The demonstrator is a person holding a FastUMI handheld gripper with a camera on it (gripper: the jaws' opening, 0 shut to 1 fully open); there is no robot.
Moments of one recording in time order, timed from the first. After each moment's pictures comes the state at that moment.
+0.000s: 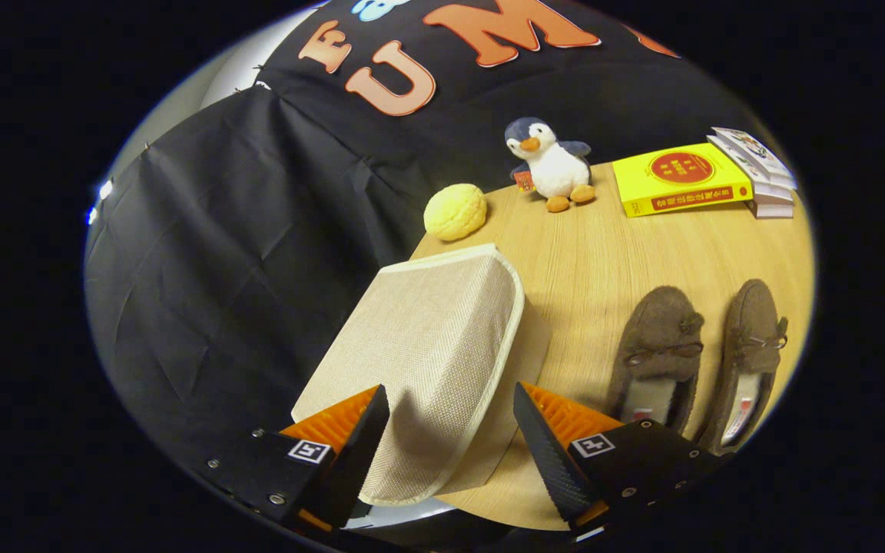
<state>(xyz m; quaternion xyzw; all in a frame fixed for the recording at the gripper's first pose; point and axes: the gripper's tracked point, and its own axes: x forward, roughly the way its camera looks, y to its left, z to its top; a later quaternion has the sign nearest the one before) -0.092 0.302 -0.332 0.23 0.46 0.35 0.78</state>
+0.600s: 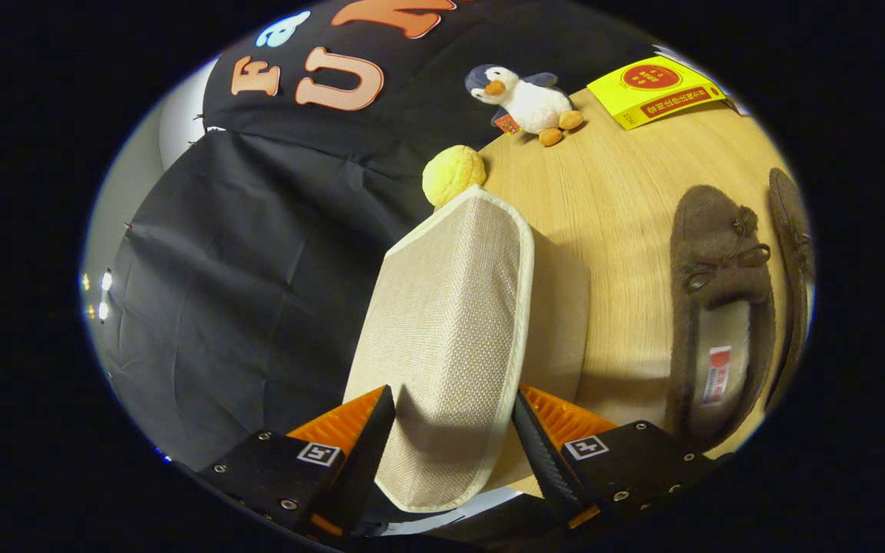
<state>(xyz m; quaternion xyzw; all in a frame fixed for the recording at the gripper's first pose) -0.110 0.328 -0.331 0.36 0.52 0.35 0.69</state>
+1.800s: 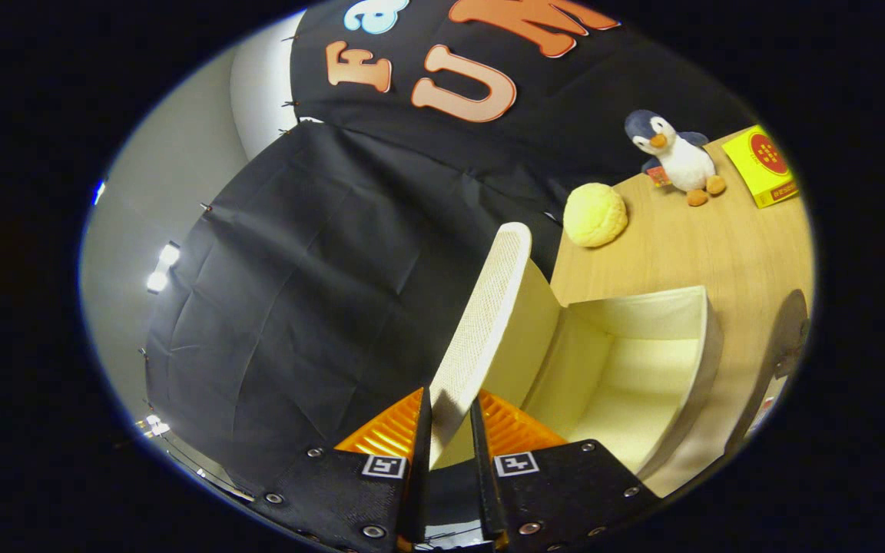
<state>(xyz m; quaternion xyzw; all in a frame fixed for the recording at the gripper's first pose) -0.081 0.403 -0.136 0.38 0.42 0.49 0.66</state>
